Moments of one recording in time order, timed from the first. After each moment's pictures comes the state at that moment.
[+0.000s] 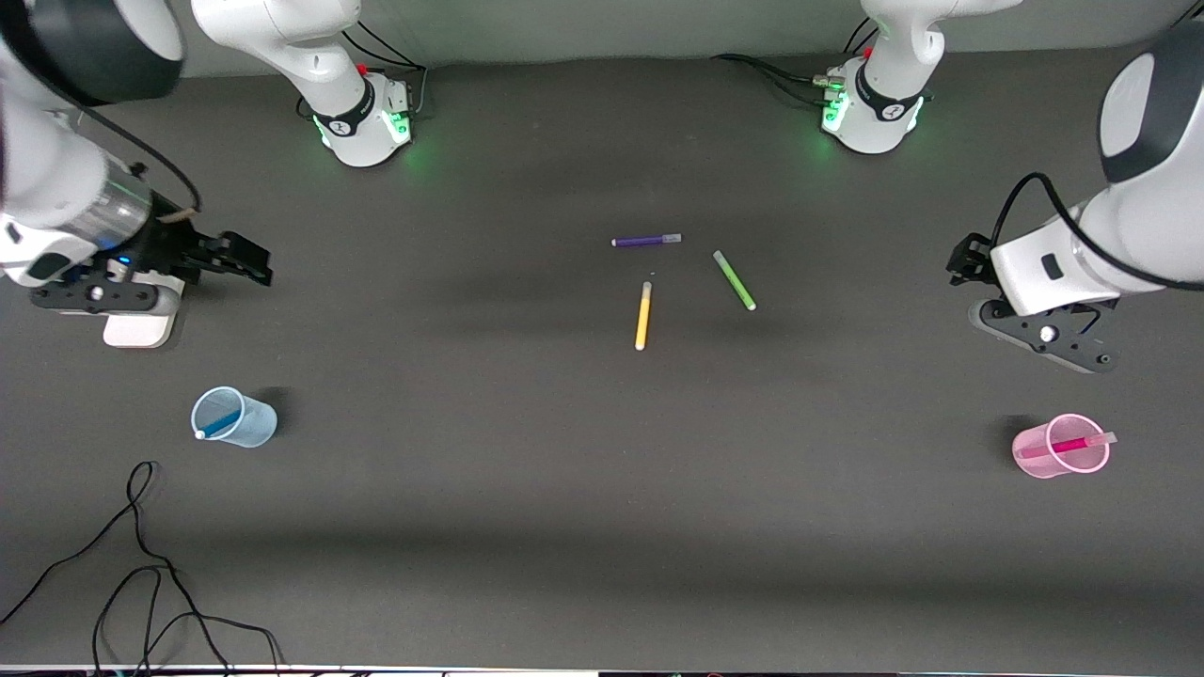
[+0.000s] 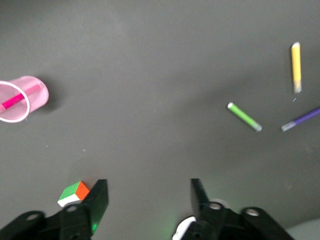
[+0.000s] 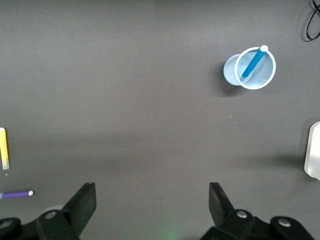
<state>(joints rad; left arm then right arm) 0.06 0.20 -0.25 -1.42 0.04 1.42 0.24 0.14 -0.05 -0.05 -1.74 0.03 1.62 0.16</state>
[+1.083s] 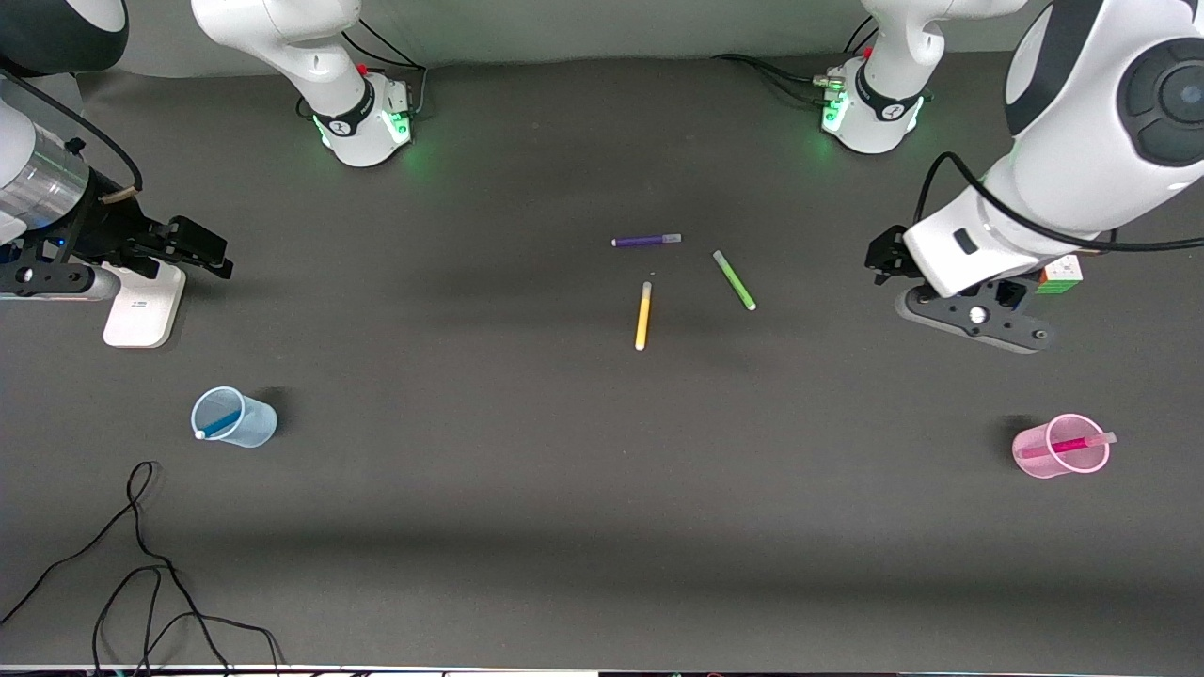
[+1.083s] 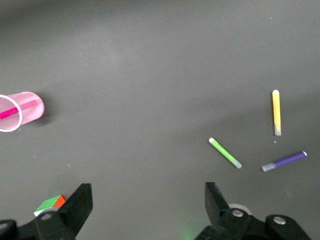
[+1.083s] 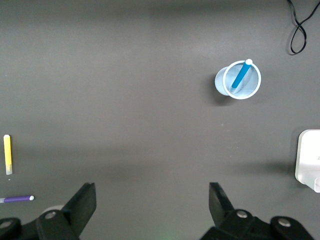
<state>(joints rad) -0.08 0.15 -0.22 -1.49 0.04 1.55 0.02 0.13 -0.06 -0.06 -1.70 0.03 1.61 0.14</state>
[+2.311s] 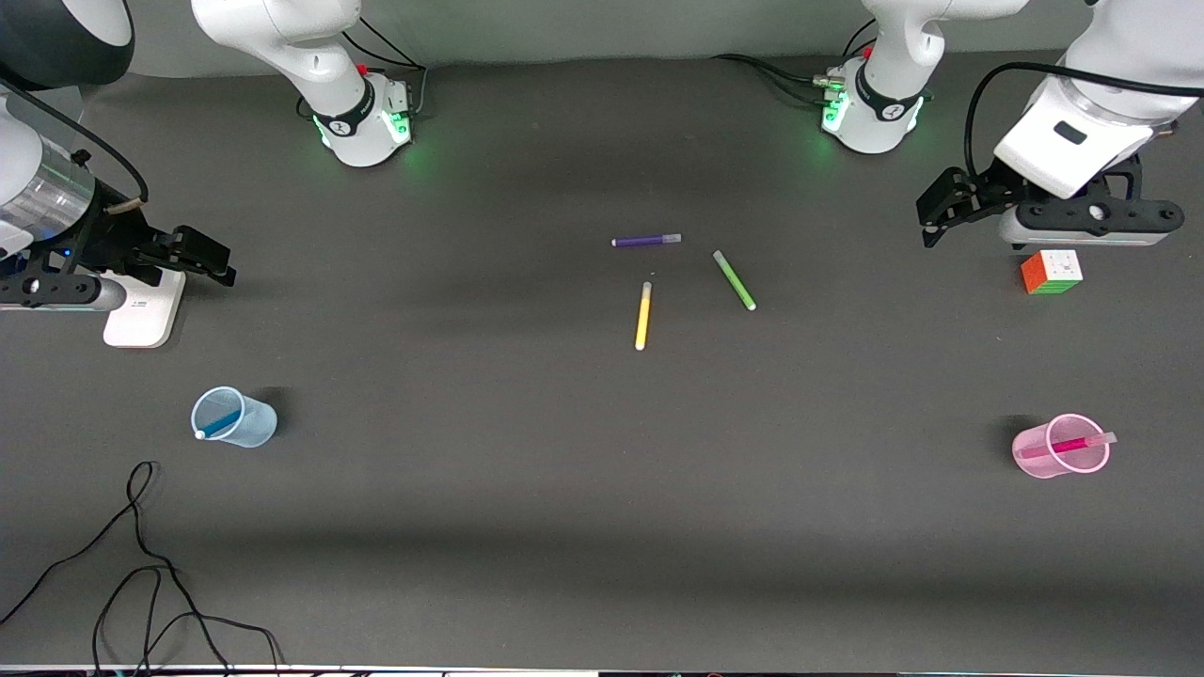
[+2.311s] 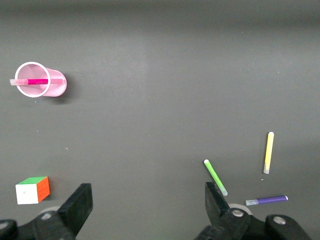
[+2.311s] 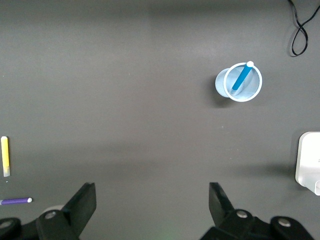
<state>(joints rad) -0.11 -0.13 -0.12 -1.73 -0.01 1.68 -0.17 0.13 -0.04 -0.06 -1.69 0.03 1.62 0.14</state>
